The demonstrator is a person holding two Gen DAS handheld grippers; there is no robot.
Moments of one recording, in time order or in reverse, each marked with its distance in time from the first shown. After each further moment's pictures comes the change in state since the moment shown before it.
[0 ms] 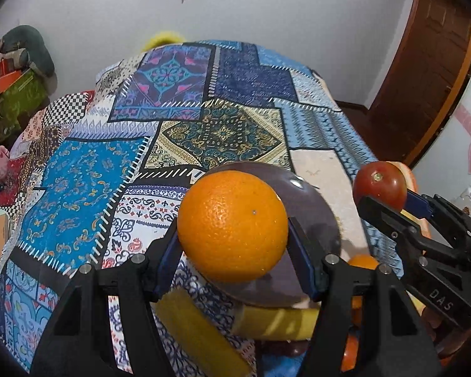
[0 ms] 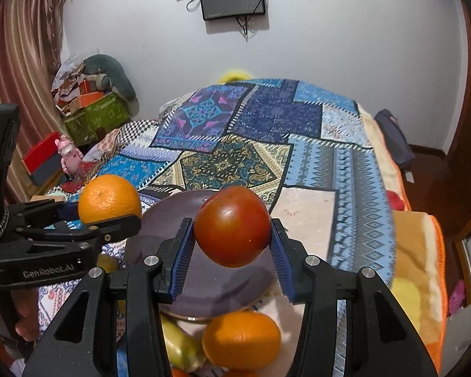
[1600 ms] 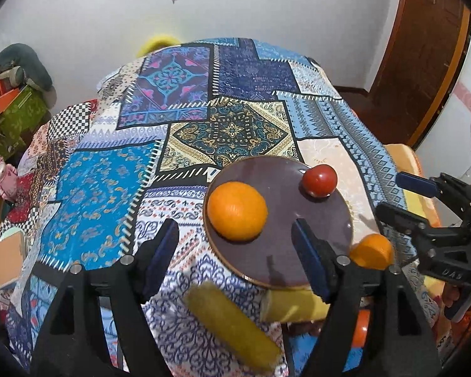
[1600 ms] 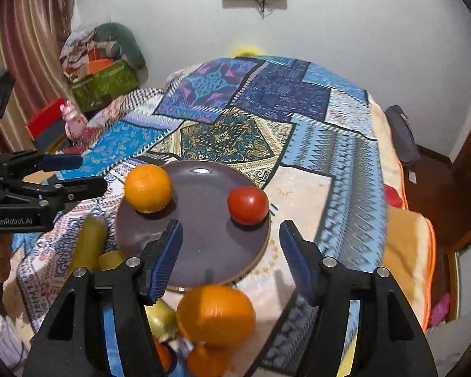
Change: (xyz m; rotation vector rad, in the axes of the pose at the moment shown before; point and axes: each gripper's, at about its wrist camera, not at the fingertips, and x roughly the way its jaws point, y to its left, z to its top) left arm -0.022 0.009 -0.001 0.080 0.020 0.030; right arm -0.007 -0.020 -0.002 -0.094 0.118 0.019
